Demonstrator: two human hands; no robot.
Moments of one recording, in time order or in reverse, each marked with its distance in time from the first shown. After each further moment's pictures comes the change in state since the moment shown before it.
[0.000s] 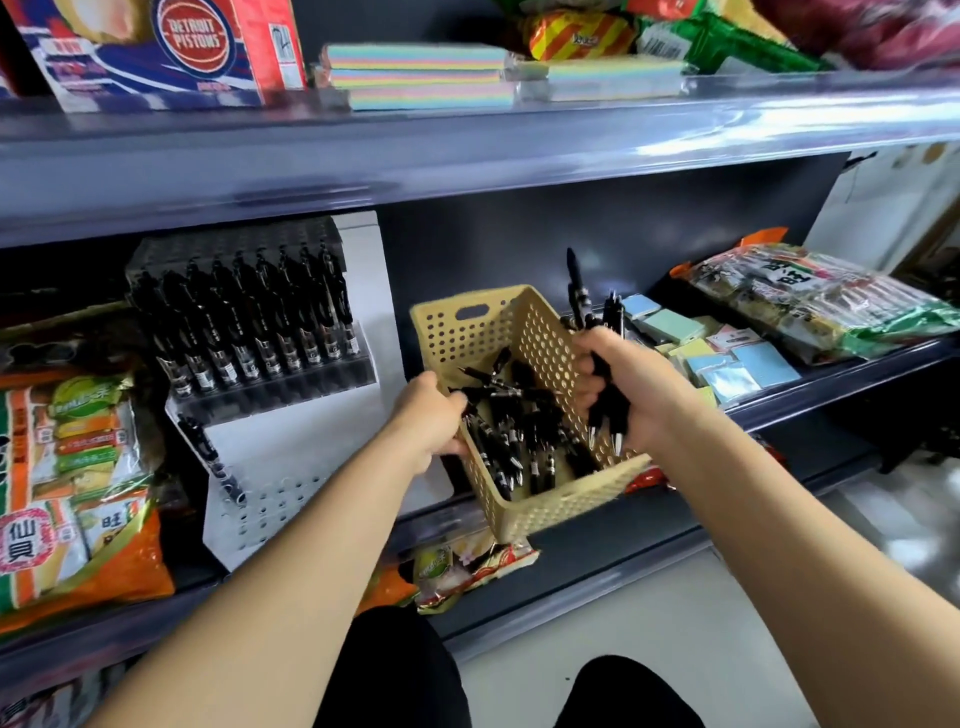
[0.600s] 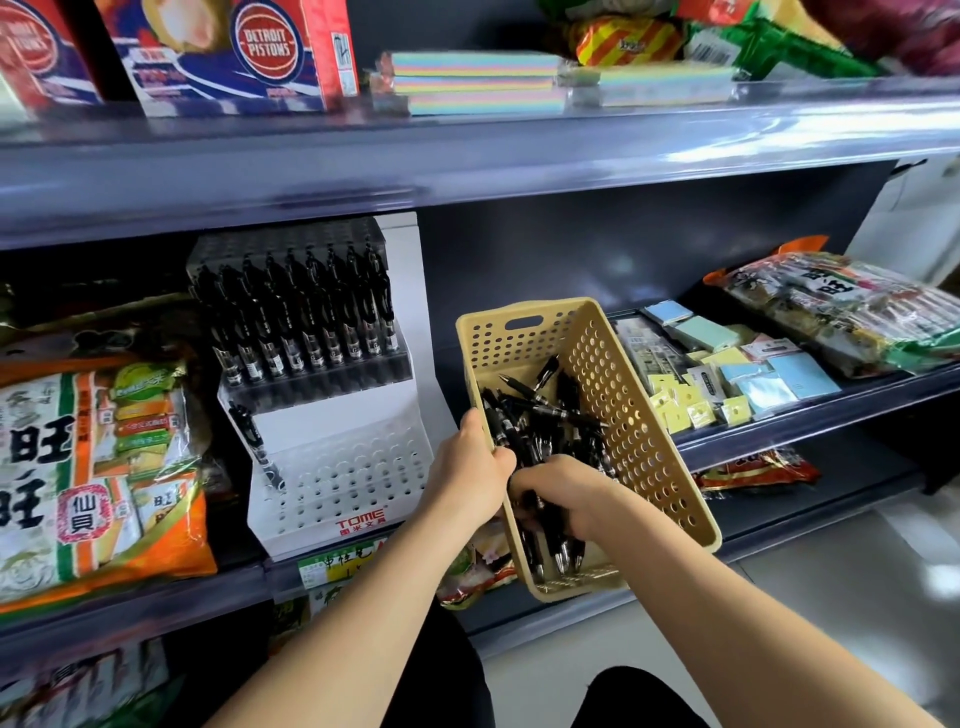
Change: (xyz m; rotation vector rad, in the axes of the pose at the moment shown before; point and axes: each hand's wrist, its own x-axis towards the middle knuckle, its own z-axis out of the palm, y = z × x) left_hand -0.056 -0.025 0.008 0.451 0.040 0.117; right_hand 0.010 0.102 0.033 -0.565 -0.022 0.386
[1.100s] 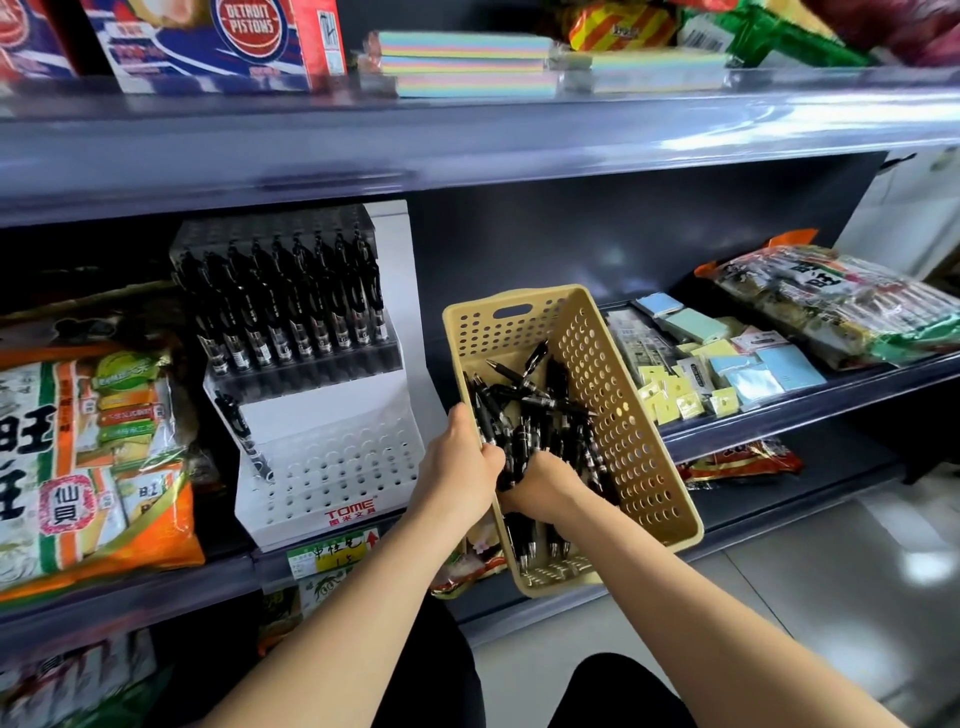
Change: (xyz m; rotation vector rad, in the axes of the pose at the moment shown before) left_hand 0.000 -0.008 0.010 0.050 0.075 0.037; right_hand 0.002 0.008 0.009 -0.617 0.177 -0.125
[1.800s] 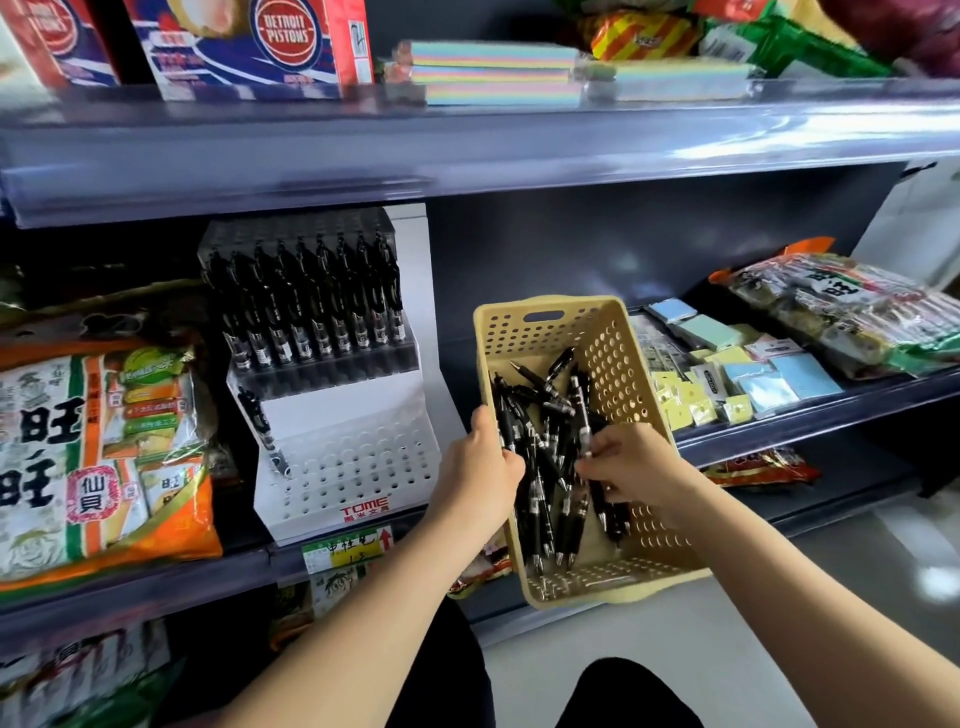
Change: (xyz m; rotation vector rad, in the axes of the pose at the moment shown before) left_hand -0.009 0.001 -0.002 0.023 -0.027 0.097; right_hand -0.020 0.032 -0.062 0.210 0.149 -0.118
